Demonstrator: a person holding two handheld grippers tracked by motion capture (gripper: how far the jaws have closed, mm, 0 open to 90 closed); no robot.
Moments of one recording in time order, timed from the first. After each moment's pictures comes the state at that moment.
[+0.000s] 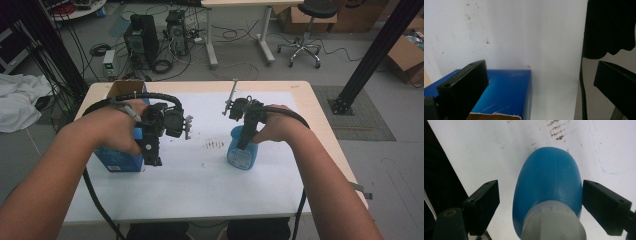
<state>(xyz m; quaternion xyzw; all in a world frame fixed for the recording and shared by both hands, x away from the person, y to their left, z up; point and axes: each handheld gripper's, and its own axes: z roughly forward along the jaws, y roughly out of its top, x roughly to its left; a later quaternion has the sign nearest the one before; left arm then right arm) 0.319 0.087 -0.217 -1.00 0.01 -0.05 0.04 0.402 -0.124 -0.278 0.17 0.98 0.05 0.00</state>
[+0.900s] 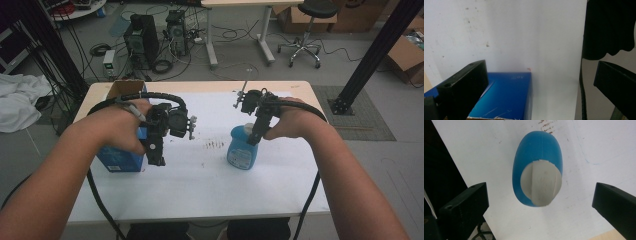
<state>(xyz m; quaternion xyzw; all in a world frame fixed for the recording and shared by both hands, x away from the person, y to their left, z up) 0.321 0.078 -0.218 -1.00 0.01 -0.04 0.04 0.390 -0.149 -0.244 0.18 0.98 0.07 0.04</state>
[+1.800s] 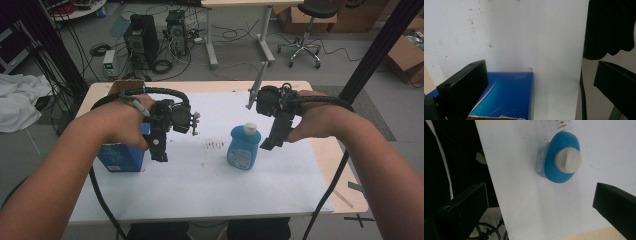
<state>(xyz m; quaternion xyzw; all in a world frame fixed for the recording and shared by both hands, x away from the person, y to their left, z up) 0.328 0.072 -0.213 -1.00 0.01 -0.04 0.05 0.346 -0.165 -0.191 0.10 0.99 0.09 0.03</state>
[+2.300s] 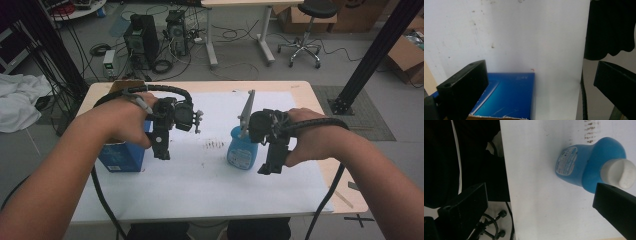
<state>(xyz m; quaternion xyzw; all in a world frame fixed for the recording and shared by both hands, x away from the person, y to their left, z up) 0.331 0.067 -0.210 -1.00 0.01 -0.04 0.05 0.303 -0.147 -0.210 0.03 1.00 0.06 0.02</state>
